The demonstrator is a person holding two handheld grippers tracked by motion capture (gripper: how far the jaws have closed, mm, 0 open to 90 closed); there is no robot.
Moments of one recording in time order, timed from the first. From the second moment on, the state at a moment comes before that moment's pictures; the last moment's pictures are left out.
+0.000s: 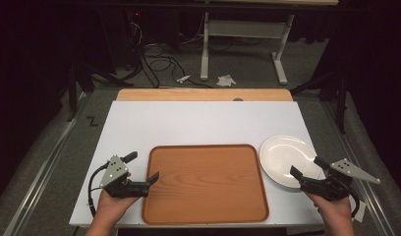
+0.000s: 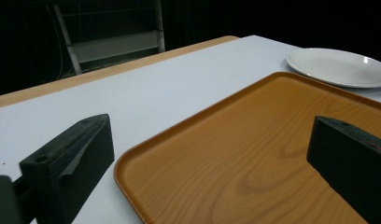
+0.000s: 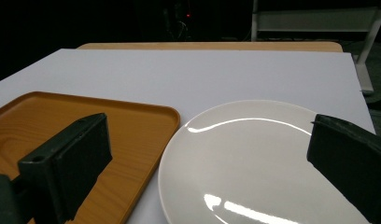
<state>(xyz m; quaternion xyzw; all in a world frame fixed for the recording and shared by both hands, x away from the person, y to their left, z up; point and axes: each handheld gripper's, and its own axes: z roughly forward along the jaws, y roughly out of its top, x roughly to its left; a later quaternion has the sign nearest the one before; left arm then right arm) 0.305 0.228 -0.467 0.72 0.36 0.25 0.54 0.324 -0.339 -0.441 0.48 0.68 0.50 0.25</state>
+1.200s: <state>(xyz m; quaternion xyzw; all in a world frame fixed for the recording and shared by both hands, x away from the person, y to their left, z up) 0.318 0.217 -0.463 0.73 0.36 0.25 0.53 0.313 -0.371 -0.453 0.53 0.66 0.47 0.24</state>
